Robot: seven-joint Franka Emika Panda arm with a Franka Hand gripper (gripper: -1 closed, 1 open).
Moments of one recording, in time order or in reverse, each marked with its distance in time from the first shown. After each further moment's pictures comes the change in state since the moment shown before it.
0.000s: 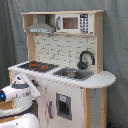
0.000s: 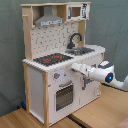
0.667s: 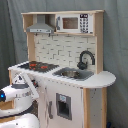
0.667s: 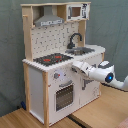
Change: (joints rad) arm 0.002 0.000 0.000 -0.001 0.000 0.000 0.208
